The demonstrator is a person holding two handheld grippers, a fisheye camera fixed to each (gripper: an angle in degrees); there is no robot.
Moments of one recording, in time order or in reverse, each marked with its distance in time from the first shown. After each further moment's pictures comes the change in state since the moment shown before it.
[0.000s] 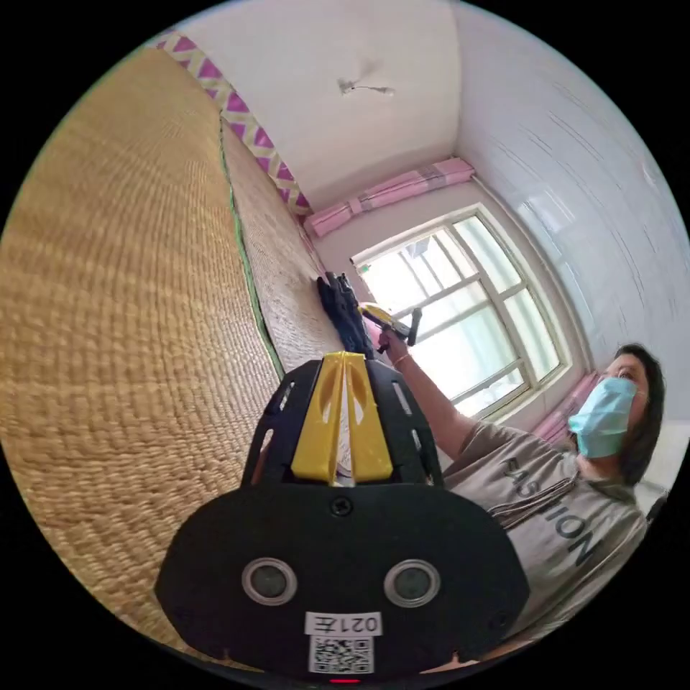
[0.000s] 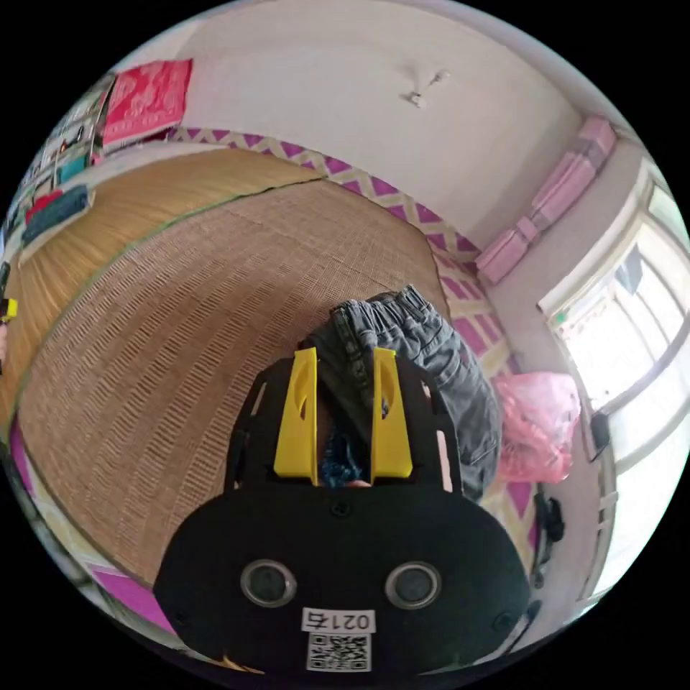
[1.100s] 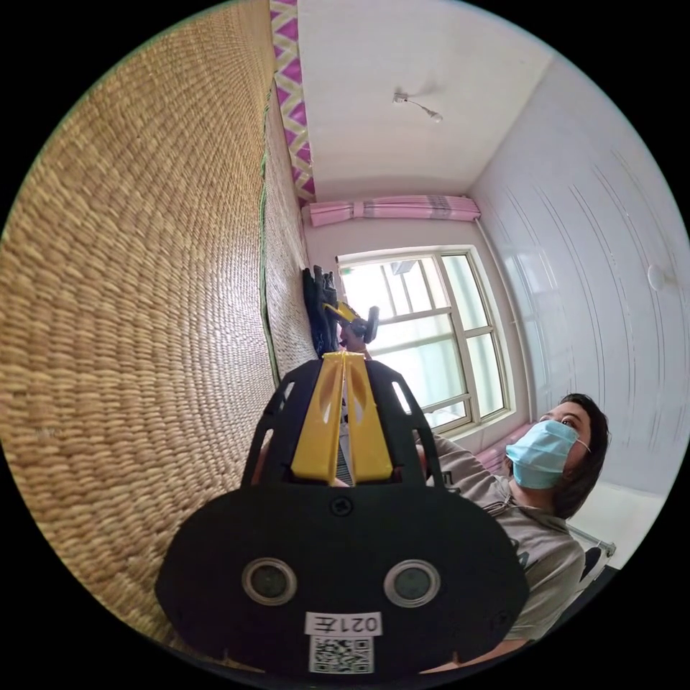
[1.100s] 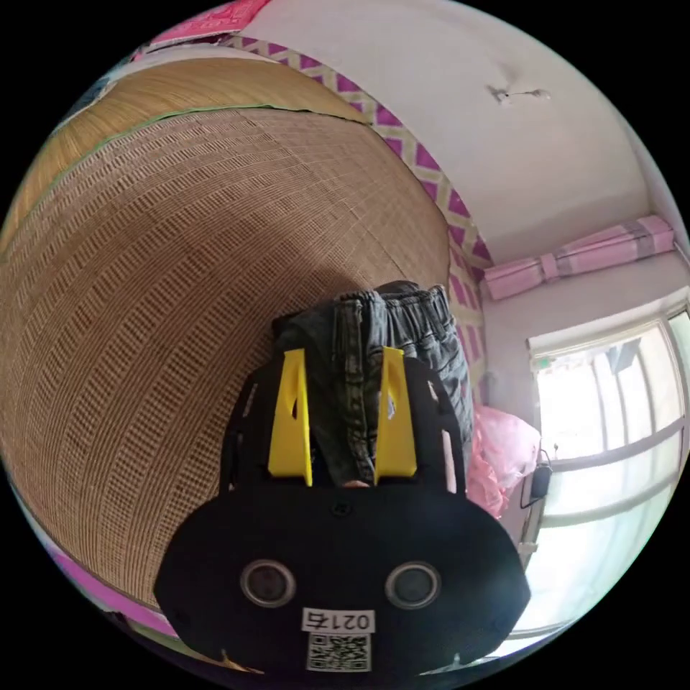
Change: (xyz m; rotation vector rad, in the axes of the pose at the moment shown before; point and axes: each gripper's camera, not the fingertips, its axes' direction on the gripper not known) left arm -0.046 -0.026 -0.048 0.019 0.107 -0.172; right arm -0.039 -0.063 0.027 -0.172 0.161 -0.228
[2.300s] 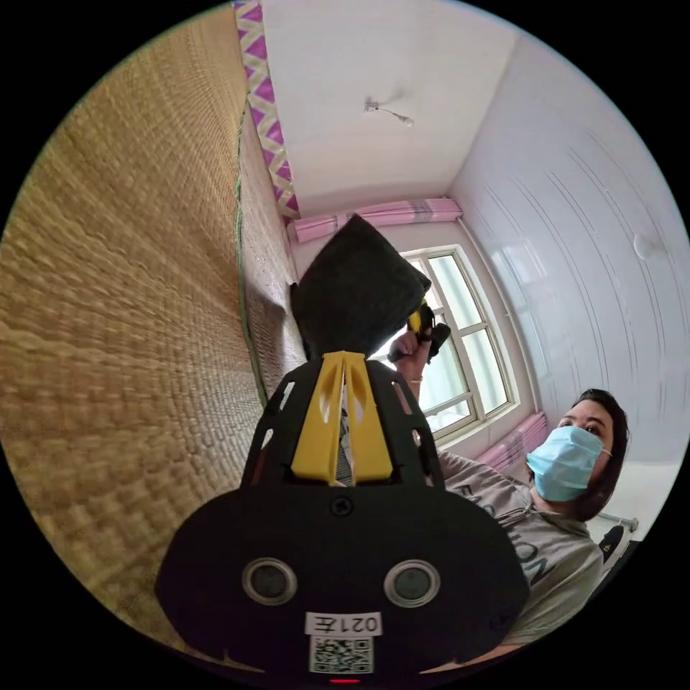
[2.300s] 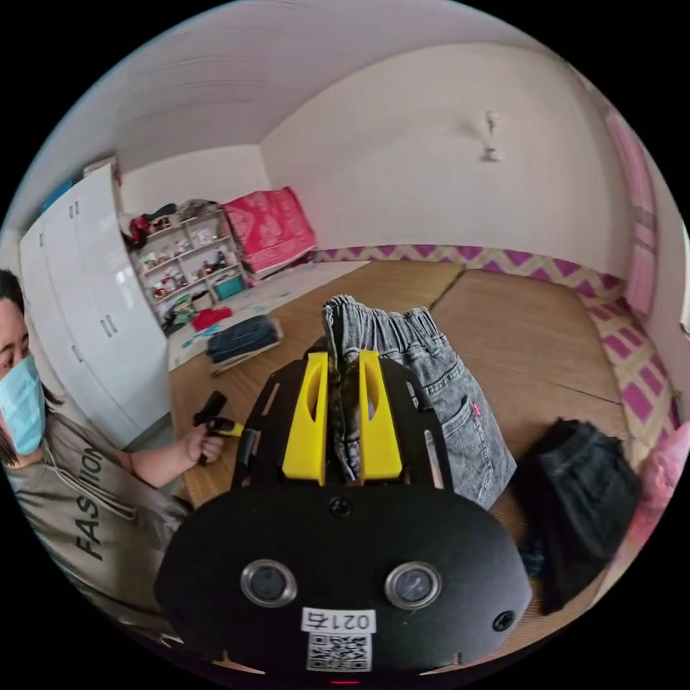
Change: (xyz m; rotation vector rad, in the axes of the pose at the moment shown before) left arm 0.028 0.007 0.029 0.062 0.022 0.098; right arm 0.087 0.059 -0.230 0.662 -0.991 0.284
